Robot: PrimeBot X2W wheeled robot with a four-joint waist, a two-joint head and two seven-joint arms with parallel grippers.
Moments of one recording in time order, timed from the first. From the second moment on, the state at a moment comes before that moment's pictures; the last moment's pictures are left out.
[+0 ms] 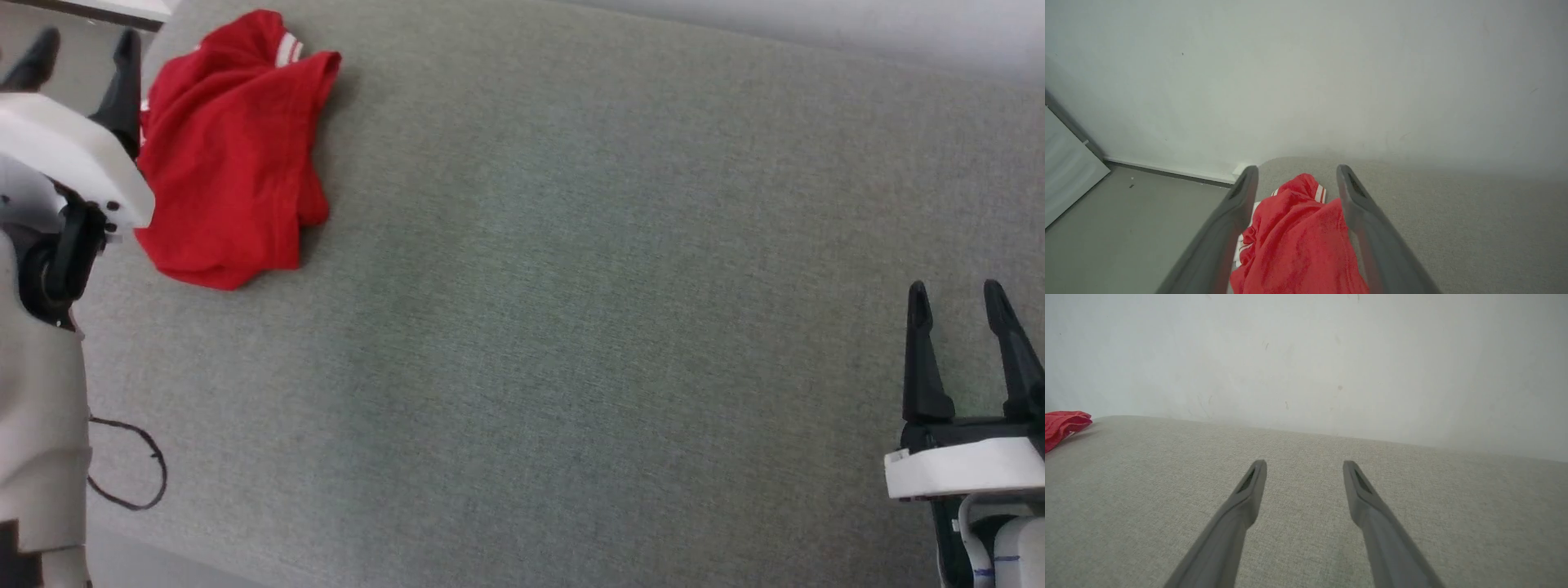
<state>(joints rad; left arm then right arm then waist) -0.74 0.41 0.04 0.35 -0.33 -0.12 0.24 -0.06 -0.05 -0.19 0.00 0.04 0.13 -0.25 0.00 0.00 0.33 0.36</state>
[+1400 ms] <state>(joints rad) -0.89 0.58 -0.16 0.80 -0.57 -0.12 0.54 -0.06 -0.05 -0.16 -0.18 -0.01 0.13 -0.13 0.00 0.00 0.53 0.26</state>
